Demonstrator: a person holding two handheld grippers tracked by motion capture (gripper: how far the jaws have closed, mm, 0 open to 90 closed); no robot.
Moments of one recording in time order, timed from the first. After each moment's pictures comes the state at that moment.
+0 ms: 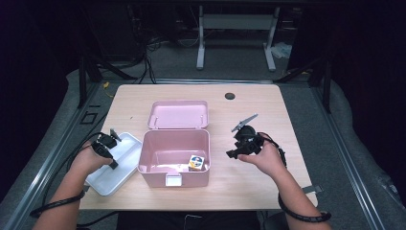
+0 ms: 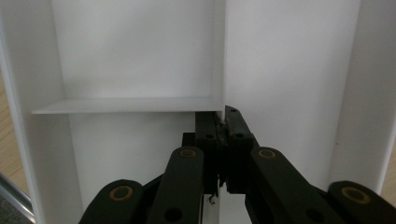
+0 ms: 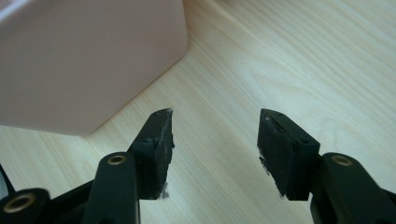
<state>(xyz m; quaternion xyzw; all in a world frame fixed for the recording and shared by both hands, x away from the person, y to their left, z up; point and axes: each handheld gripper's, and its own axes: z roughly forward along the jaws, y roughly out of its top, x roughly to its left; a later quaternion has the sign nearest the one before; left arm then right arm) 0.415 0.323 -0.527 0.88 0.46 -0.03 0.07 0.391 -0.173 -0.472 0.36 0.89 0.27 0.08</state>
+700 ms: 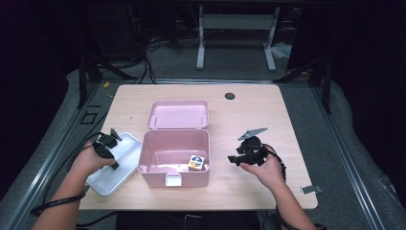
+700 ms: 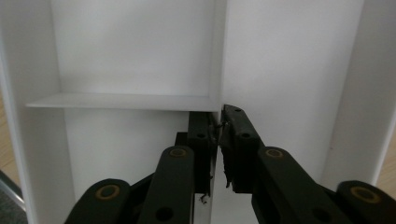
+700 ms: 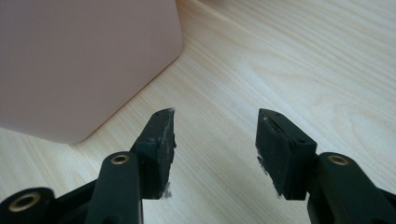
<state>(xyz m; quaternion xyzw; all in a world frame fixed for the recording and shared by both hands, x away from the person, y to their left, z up) 0.416 0.318 -0.526 0.88 0.48 -0.02 0.05 0.372 -0.189 -0.502 0.39 0.86 0.33 0.10</state>
